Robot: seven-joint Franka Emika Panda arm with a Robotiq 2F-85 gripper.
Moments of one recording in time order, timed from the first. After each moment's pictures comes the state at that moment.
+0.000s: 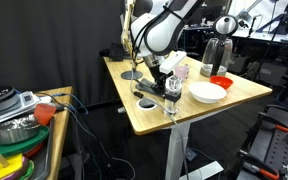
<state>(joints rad) 0.23 0.55 0.04 -1.91 -0.25 2.13 0.34</state>
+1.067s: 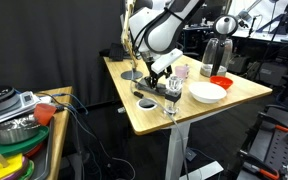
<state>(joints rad) 0.29 0.55 -0.05 -1.88 -0.35 2.21 0.61</state>
